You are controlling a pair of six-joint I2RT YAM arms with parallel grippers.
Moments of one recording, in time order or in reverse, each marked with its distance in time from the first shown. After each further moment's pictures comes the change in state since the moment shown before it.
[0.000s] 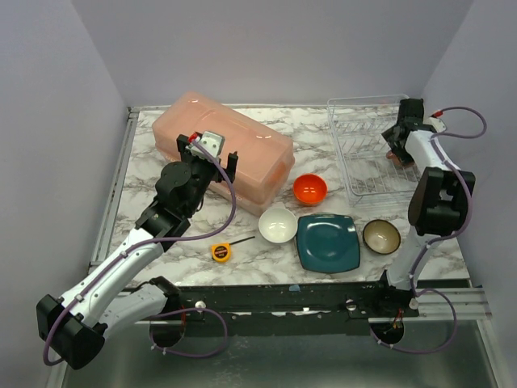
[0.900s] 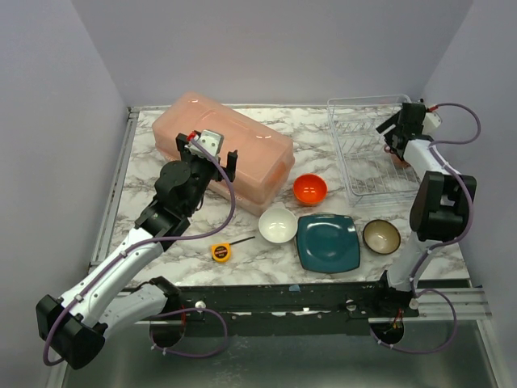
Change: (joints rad) left arm 0.005 0.003 0.013 -0.004 0.002 -0.014; right arm 0.000 -0.093 -0.183 0.362 -0.159 -0.151
